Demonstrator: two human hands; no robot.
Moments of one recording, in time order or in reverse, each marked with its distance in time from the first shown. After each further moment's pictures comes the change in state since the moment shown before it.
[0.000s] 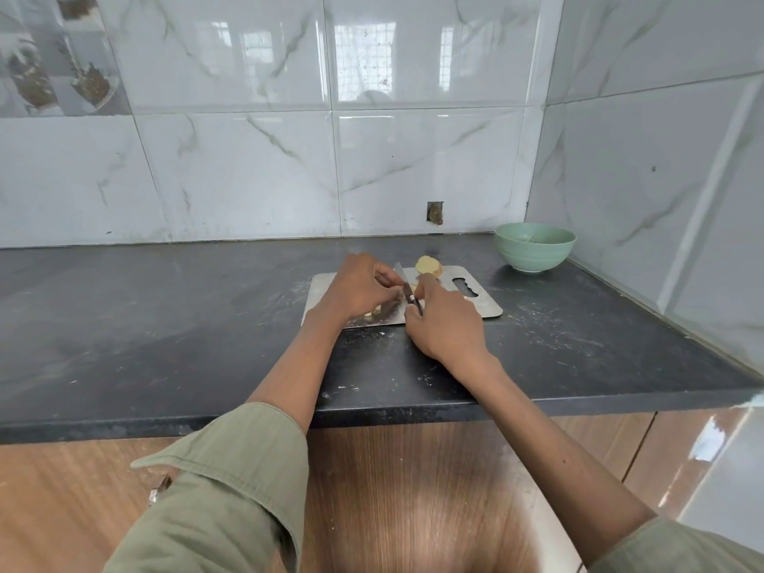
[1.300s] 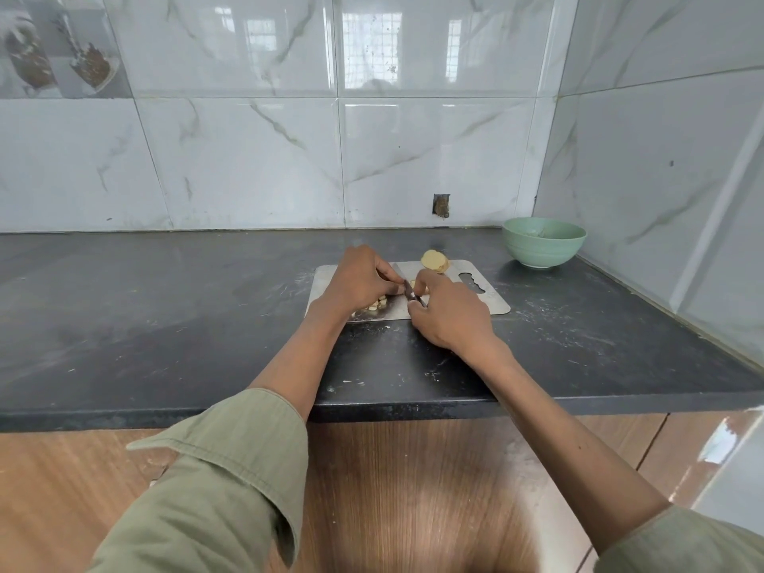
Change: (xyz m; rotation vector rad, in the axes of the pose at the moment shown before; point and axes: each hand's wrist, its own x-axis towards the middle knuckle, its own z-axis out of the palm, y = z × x) left_hand 0.004 -0.011 0.000 -0.004 0.012 -0.039; right_hand 0.010 0.000 0.000 0.007 -0.127 0.010
